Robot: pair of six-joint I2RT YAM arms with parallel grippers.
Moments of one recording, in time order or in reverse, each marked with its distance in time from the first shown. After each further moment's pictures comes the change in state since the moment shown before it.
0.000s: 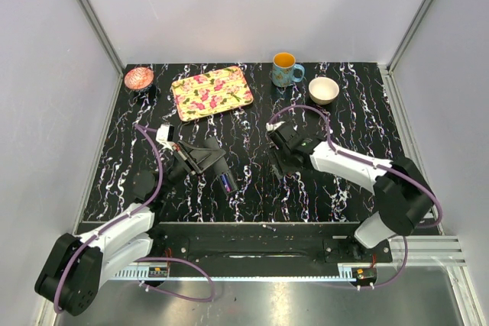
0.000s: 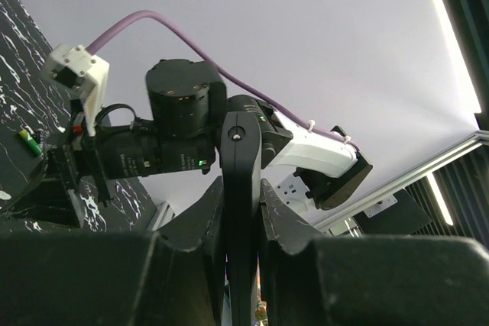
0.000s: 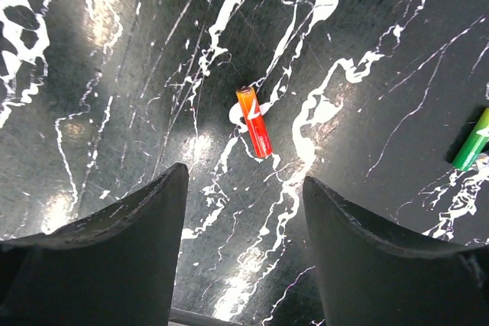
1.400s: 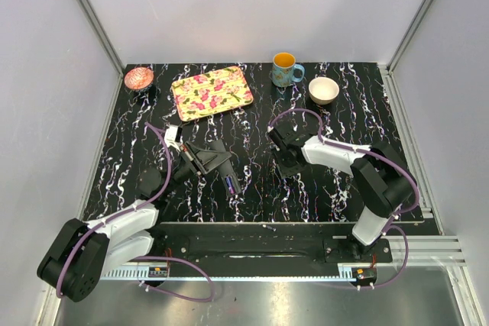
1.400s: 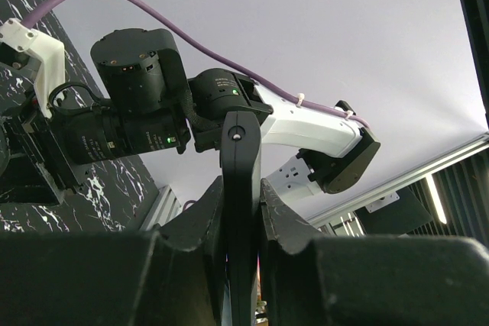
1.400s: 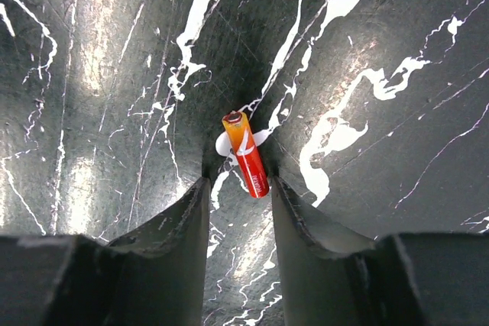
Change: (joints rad) left arm -0.043 0.106 -0.007 0.055 -0.001 0.002; right arm -0.068 0.185 0.019 0.024 -0.078 0.011
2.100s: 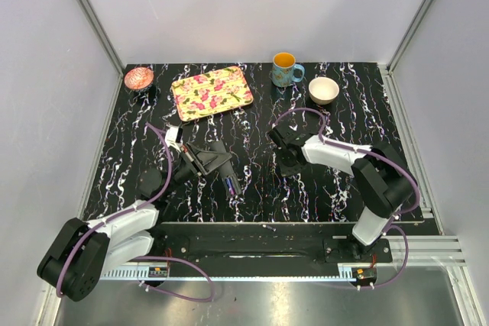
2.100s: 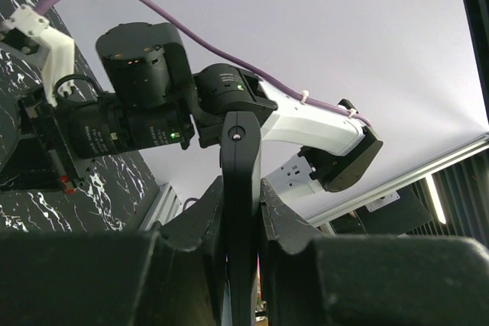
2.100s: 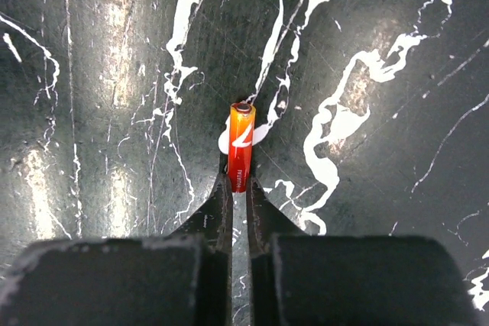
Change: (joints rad) left arm -0.005 0.005 -0.004 0.003 0.000 0.000; right arm 0.000 0.005 0.009 -0.015 0.007 0.133
